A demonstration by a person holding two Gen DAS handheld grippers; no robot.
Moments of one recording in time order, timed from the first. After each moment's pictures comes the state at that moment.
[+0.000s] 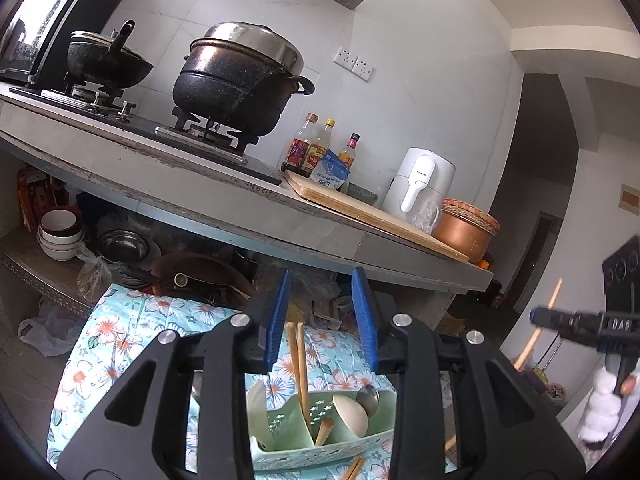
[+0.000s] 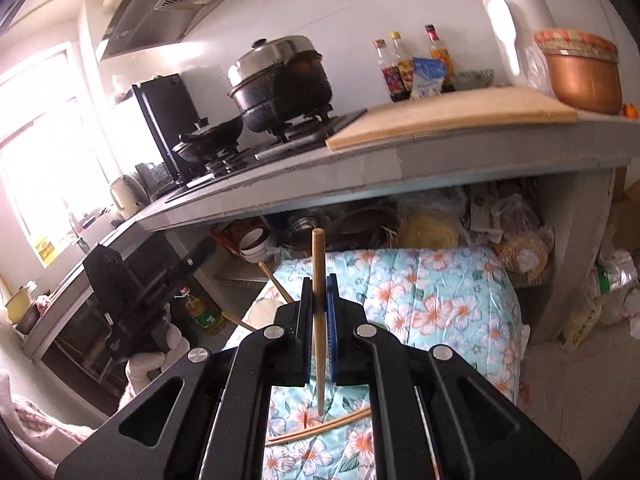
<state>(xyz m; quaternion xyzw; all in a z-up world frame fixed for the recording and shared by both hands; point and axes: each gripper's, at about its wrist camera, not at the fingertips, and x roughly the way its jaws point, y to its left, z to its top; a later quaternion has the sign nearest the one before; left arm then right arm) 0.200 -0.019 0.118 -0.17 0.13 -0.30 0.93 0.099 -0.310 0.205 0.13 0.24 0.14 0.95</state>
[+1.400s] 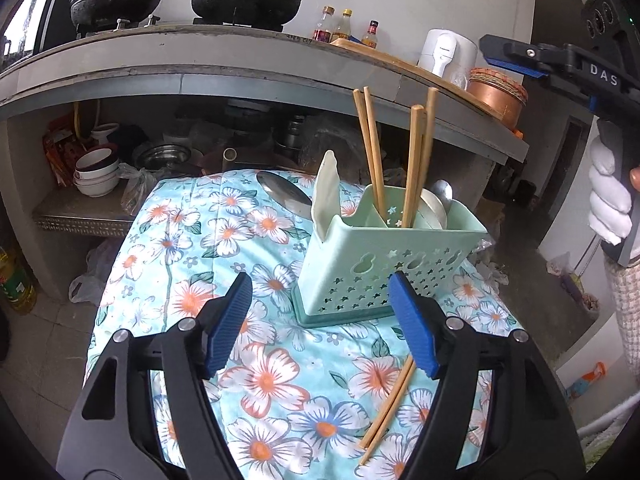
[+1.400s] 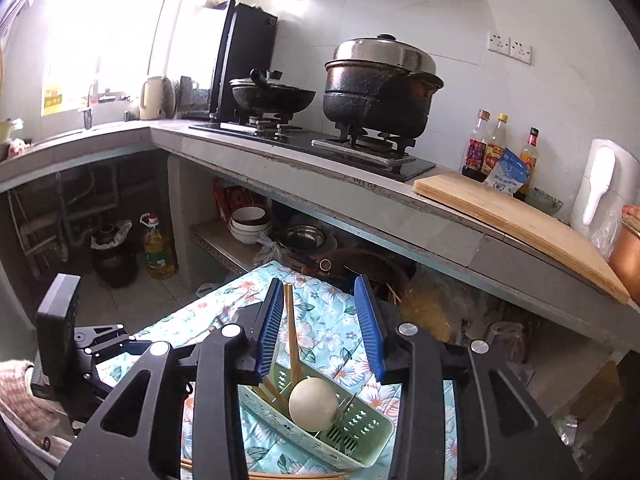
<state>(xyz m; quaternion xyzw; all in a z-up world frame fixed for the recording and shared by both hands) 0.154 0.002 0.007 -0.05 0.29 -0.27 0.92 0.150 -0.217 0.185 -0.09 0.21 0.15 0.96</state>
